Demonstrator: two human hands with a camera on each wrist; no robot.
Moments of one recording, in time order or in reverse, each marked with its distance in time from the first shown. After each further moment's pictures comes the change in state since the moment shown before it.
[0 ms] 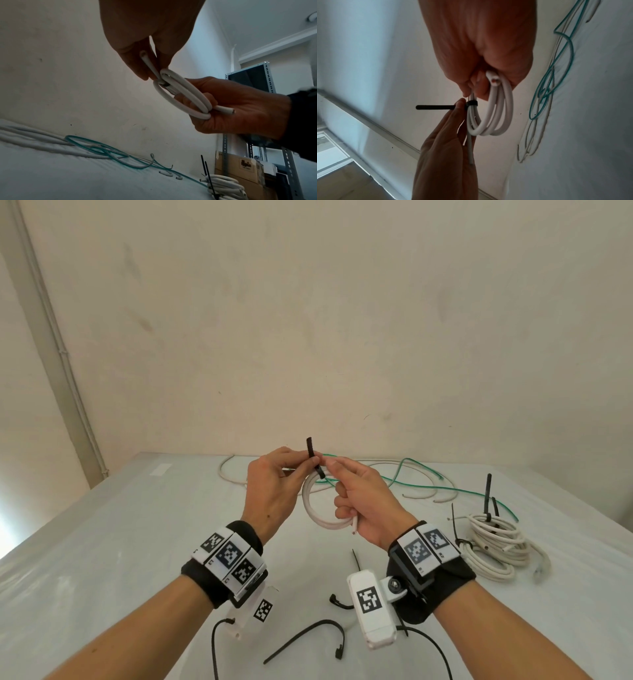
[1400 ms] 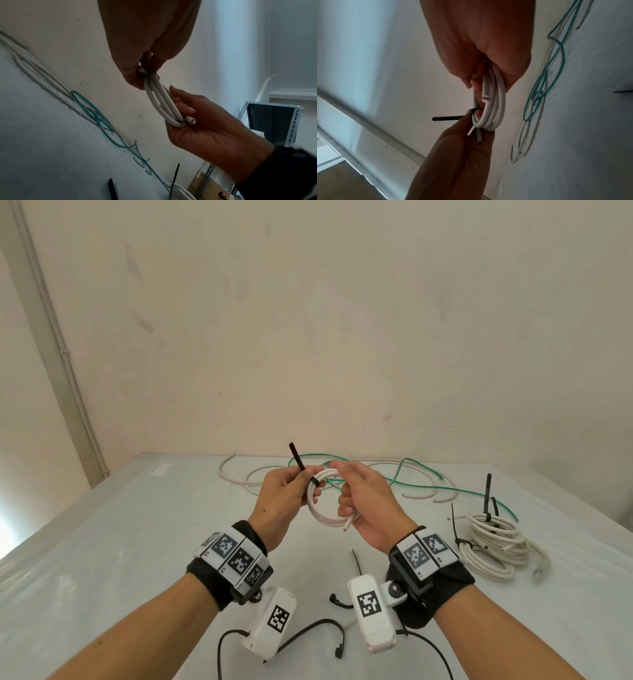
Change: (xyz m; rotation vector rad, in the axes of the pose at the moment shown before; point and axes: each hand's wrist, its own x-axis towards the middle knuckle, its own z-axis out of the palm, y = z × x) left_hand -0.008 -0.005 0.013 -0.318 -0.093 -0.450; right_hand 0.004 0.010 -0.006 0.103 0.109 0.020
